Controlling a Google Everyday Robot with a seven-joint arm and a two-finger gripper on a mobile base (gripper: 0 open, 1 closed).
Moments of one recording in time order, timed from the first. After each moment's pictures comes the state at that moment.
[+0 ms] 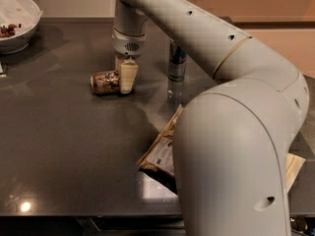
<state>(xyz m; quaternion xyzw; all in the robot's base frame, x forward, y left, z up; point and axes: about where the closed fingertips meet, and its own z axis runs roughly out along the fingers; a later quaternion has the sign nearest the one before) 0.639 0.095 0.845 -0.80 0.59 0.09 0.08</state>
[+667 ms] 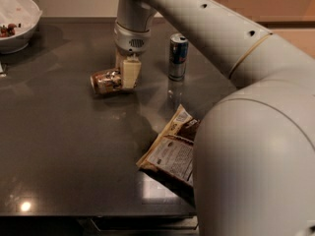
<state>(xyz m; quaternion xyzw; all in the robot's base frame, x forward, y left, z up) 0.620 0.087 0.868 -0.81 0.57 0.09 0.10</state>
